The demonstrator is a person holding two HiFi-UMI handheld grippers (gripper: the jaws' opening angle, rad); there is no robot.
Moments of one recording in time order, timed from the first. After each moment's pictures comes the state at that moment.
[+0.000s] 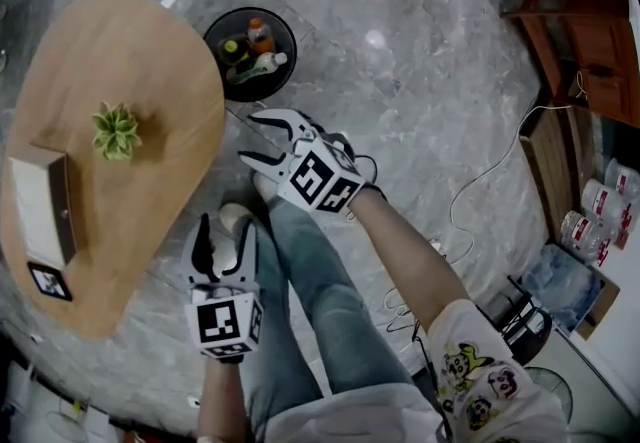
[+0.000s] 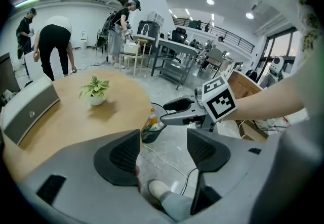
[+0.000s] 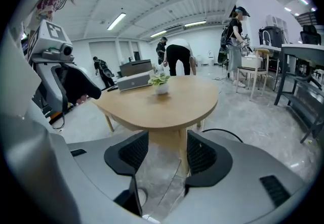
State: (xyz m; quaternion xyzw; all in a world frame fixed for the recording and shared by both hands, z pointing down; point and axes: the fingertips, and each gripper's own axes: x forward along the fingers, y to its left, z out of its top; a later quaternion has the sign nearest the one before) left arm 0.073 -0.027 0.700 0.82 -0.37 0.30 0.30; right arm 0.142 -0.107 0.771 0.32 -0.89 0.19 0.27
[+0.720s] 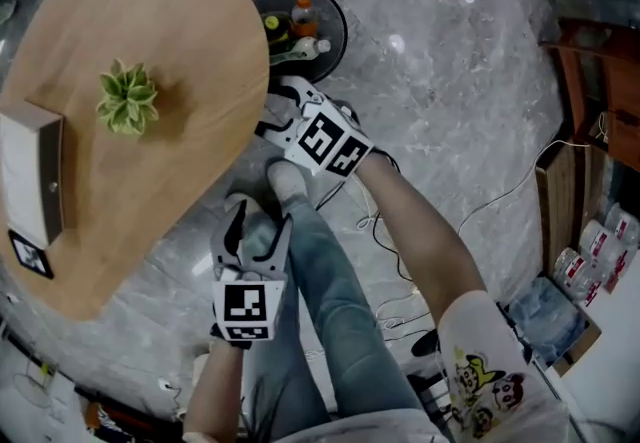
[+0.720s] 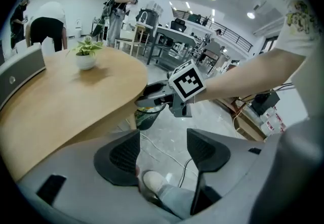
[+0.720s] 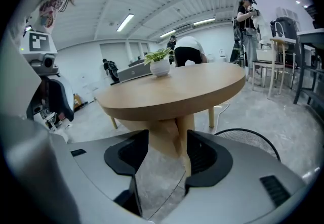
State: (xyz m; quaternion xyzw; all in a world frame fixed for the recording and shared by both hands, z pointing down) left arm 0.080 0.004 0.787 0.82 -0.32 0.32 0.34; right arm 0.099 -0.142 0.861 0.25 -0.91 0.19 0.27
